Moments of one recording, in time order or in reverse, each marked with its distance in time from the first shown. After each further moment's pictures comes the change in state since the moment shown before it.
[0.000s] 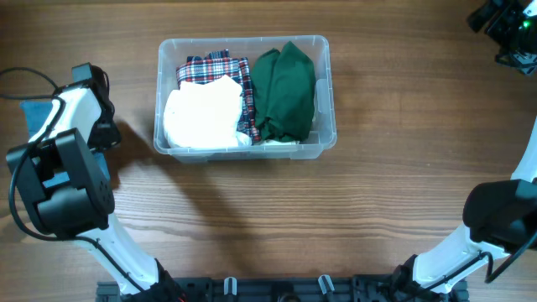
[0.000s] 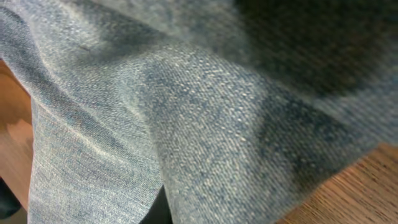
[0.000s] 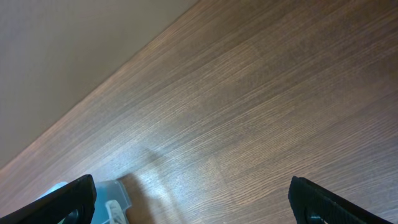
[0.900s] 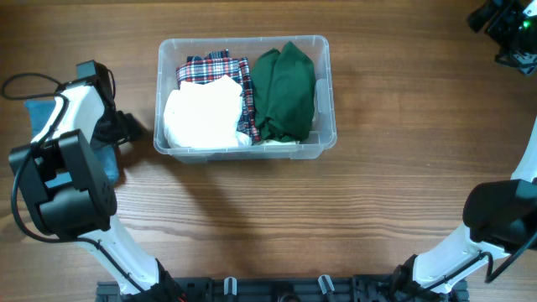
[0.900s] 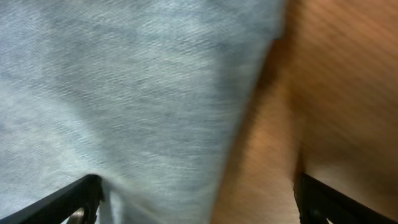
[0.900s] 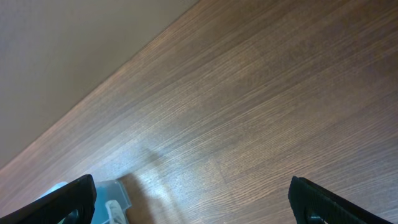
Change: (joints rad) left arm -0.023 -0.011 0.013 -0.050 0.204 -0.039; right arm 0.000 0.000 0.000 0.000 0.000 0.000
